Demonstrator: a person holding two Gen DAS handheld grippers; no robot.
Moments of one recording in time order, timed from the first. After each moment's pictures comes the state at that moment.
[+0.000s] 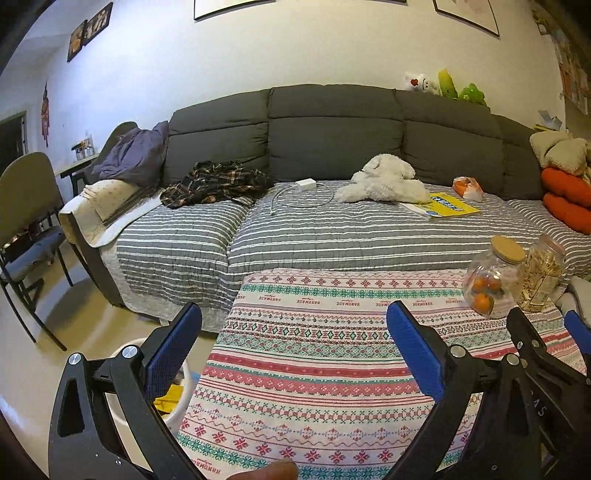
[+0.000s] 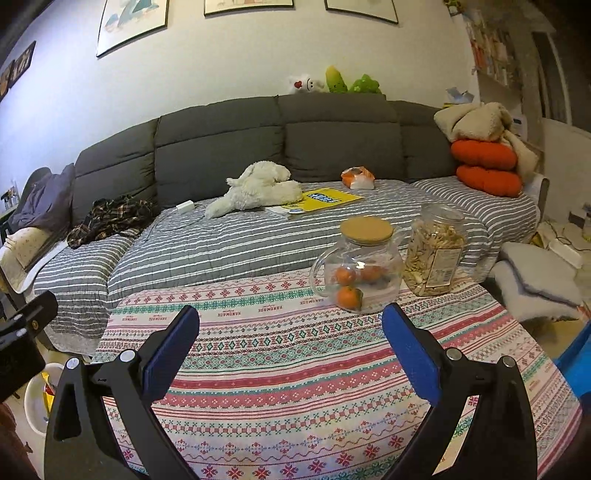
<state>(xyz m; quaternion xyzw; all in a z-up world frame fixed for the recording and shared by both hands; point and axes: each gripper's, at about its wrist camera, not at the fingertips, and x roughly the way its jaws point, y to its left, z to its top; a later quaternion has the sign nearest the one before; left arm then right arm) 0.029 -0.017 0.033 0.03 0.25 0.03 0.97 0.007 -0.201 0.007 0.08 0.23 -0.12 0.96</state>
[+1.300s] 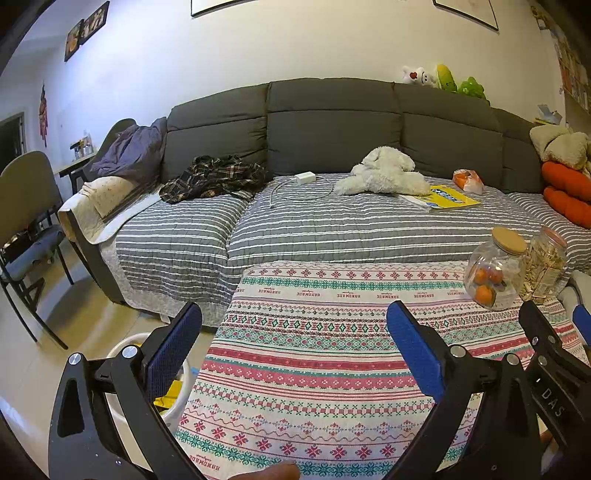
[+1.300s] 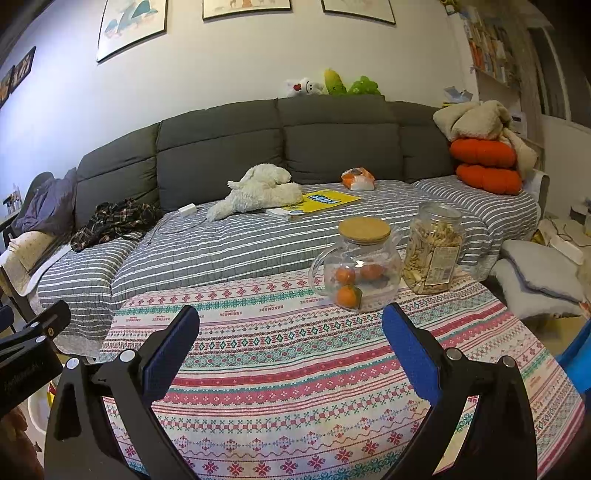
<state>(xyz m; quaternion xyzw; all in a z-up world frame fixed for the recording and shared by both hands) 0.031 -0.018 0.028 0.03 0.27 0.03 0.96 -0.002 -0.206 0.007 0.08 0.23 -0.11 0.96</state>
